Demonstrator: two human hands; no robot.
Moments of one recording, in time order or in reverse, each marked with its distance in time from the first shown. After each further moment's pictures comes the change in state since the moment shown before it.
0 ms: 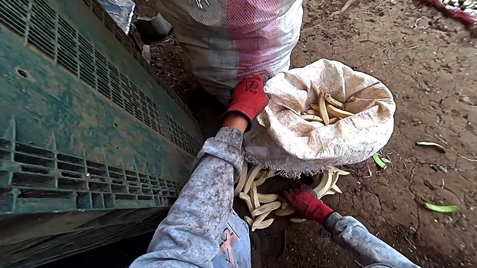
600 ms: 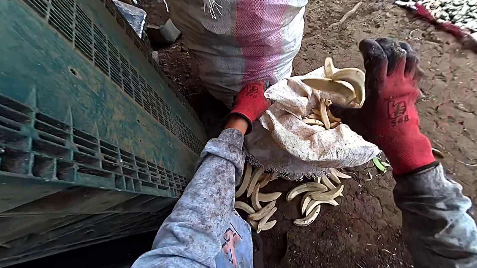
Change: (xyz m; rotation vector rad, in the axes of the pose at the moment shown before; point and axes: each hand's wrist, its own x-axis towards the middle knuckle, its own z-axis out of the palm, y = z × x) left_hand -0.010 -0.010 -0.006 -0.104 0.005 0.001; right_hand -0.128 0.005 -0.269 -0.087 1.261 0.322
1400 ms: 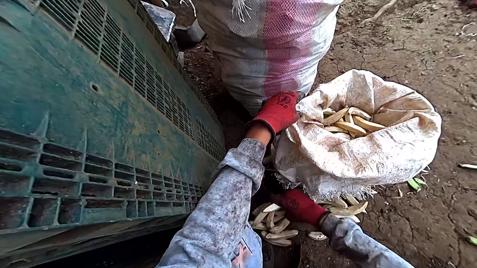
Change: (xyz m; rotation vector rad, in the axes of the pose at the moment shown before) left_hand 0.006 0.003 -0.002 0.089 -0.151 0.131; right_hand -0.156 -0.080 0.223 0.278 -1.229 -0.369
